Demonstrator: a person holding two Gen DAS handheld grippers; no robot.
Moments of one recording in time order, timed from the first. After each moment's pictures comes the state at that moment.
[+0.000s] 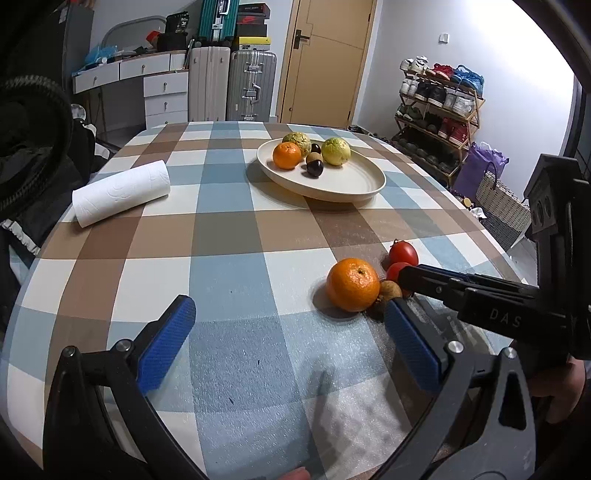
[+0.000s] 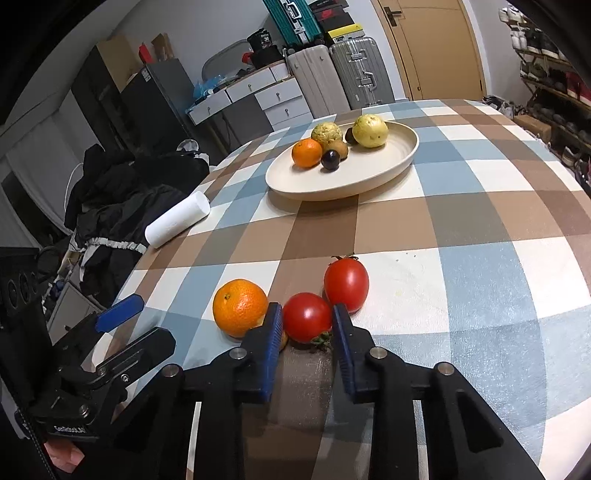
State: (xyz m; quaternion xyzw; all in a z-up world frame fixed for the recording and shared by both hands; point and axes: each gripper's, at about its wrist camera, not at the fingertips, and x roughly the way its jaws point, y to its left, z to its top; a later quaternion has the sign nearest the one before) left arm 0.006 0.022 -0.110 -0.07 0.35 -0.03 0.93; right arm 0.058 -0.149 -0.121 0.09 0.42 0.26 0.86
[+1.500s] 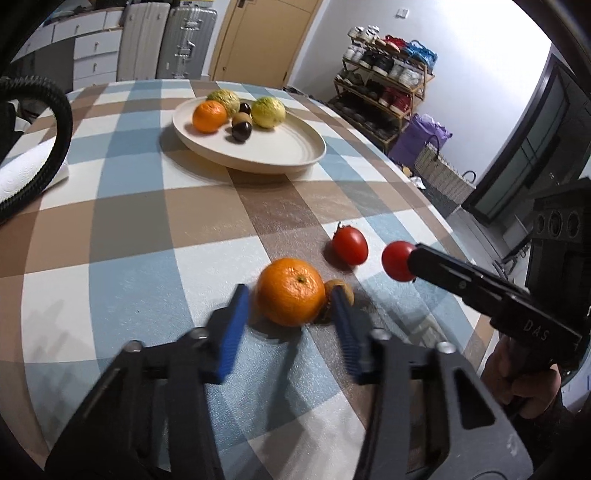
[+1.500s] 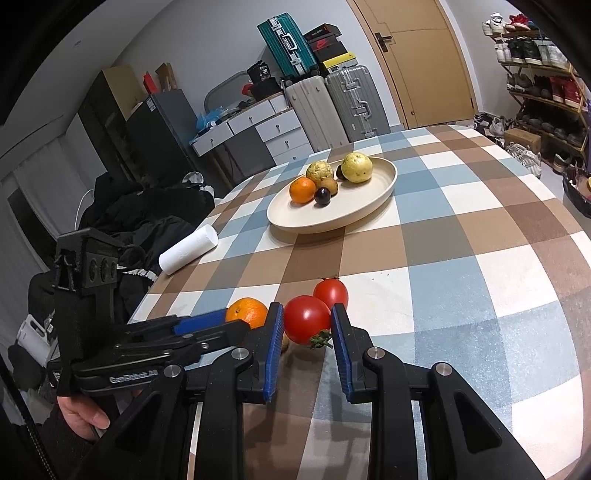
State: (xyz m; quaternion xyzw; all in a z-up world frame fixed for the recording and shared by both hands) left arm 0.066 0.007 -0.133 -0.11 0.42 -0.19 0.88; right arm 0.034 -0.177 -0.099 0.11 0.37 0.26 0.89
